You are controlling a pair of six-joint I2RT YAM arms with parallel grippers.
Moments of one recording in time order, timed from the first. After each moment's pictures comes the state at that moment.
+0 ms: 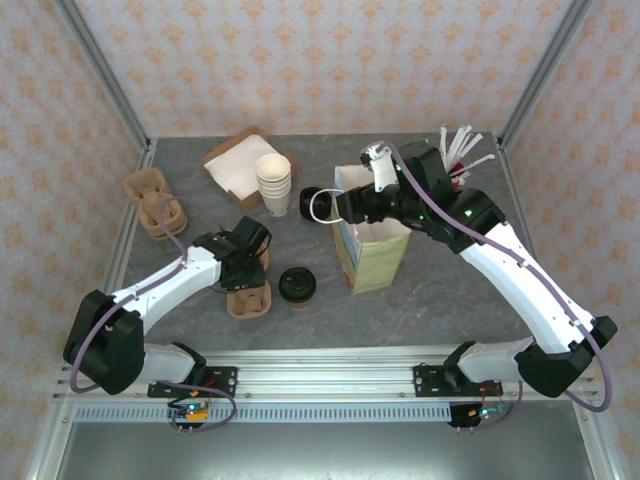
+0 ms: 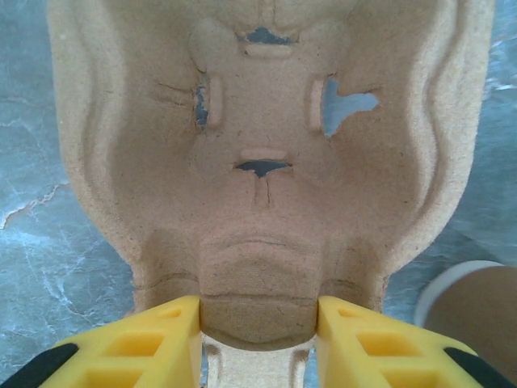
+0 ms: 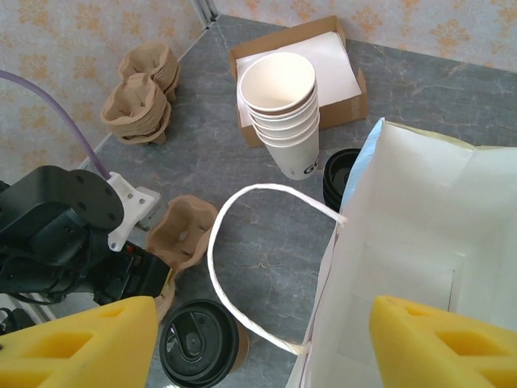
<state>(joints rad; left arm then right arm) -0.47 1.34 0.85 -0.87 -0.11 -0.72 0.67 1.29 1.55 -0.85 -0.12 0.22</state>
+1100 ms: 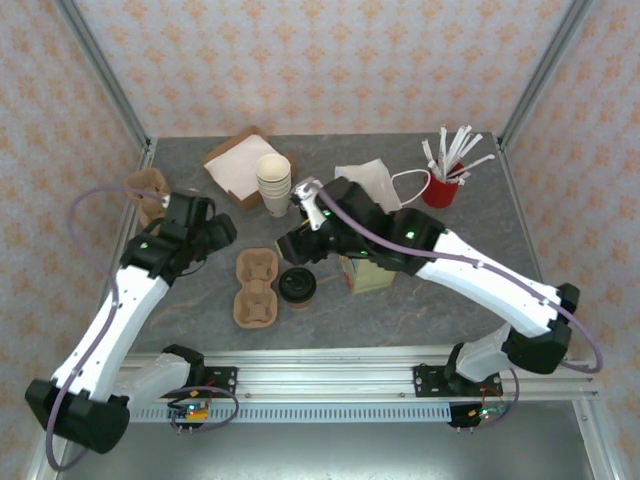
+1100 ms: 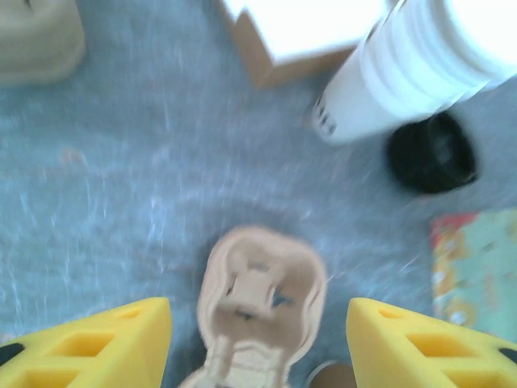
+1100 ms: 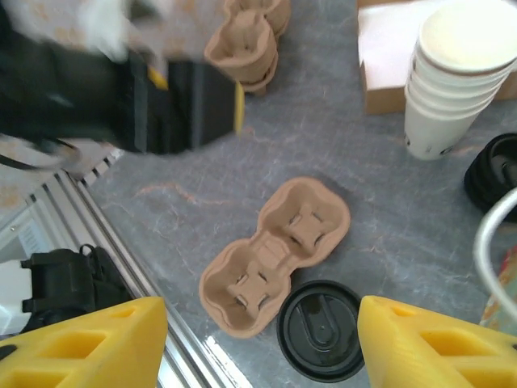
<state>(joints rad) -0.24 1.01 1.07 -0.92 -0.14 -0.67 1.07 1.45 1.64 -0.84 0.04 0.35</state>
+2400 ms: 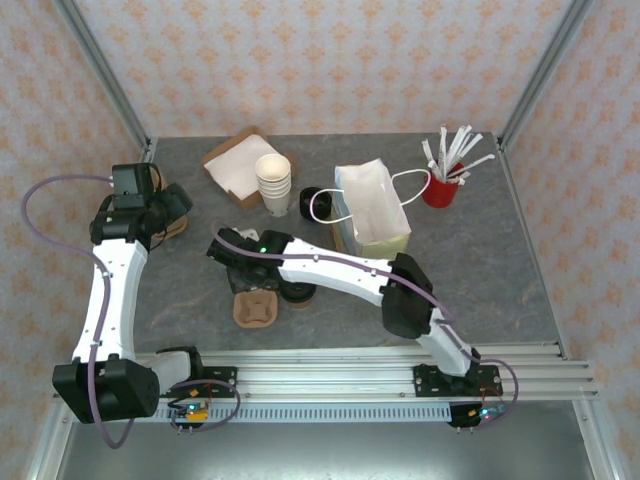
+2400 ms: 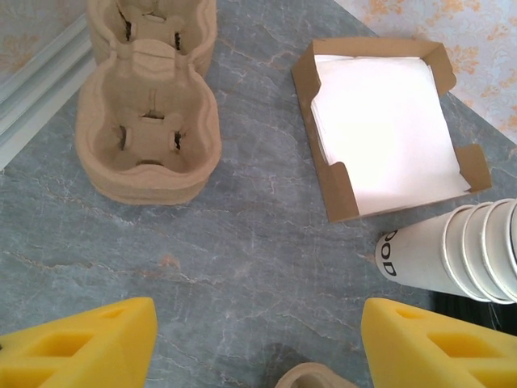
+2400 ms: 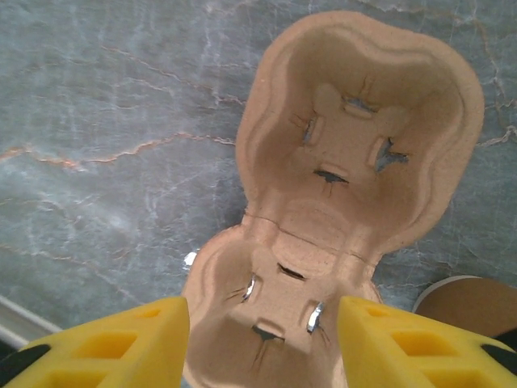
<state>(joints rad) 0.19 1.15 1.20 -0.85 -0.04 -0.53 1.20 2.21 2.07 -1.02 0.15 0.80</state>
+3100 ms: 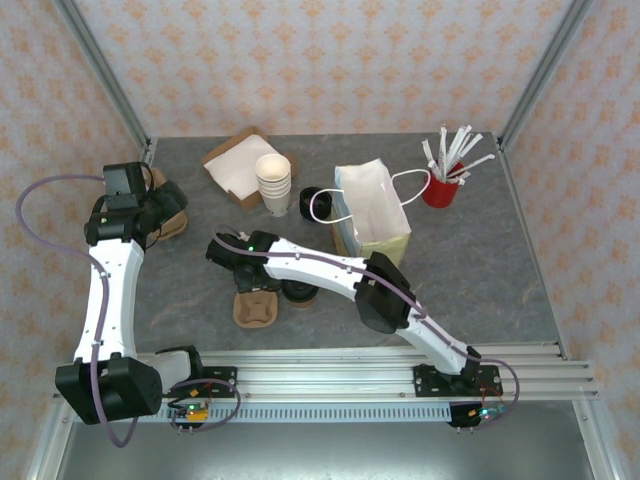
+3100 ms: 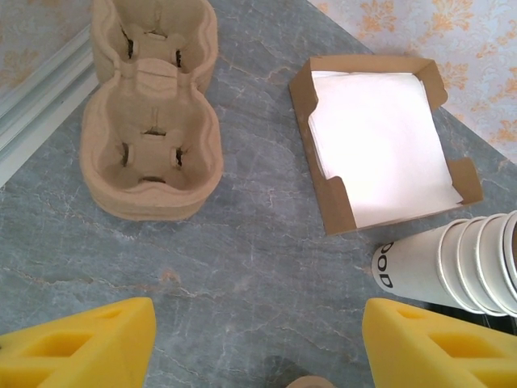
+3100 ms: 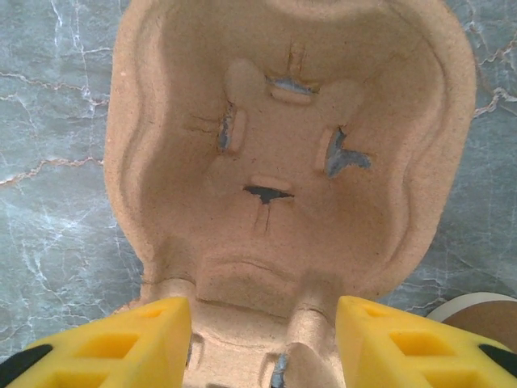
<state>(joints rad) 0.23 1.15 1.20 -0.83 0.01 -0.50 1.17 2.37 2.19 -1.14 0.17 0.90</state>
